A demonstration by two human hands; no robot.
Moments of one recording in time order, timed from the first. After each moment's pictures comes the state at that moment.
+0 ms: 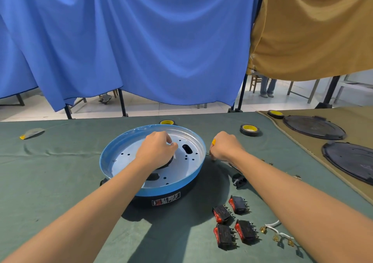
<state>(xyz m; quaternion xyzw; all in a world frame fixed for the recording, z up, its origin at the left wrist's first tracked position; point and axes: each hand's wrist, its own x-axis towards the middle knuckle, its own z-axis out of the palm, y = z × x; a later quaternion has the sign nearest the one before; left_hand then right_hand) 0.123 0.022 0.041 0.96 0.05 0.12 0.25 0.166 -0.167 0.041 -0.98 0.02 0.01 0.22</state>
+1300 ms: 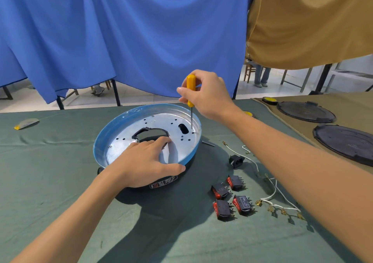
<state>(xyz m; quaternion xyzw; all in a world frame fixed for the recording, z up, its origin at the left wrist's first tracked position) 0.041 0.043 0.042 0.99 -0.10 0.03 0.12 0.114 -0.131 0.124 -0.83 -0.24 -0.22 0.45</state>
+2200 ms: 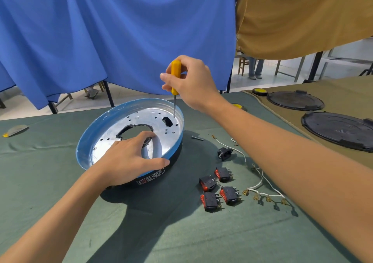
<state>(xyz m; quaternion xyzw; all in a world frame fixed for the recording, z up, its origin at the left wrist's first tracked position) 0.044 0.050 0.038 0.98 -0.09 0.05 0.19 0.110 -0.137 0.133 -0.77 -0.26 -0.24 0.53</state>
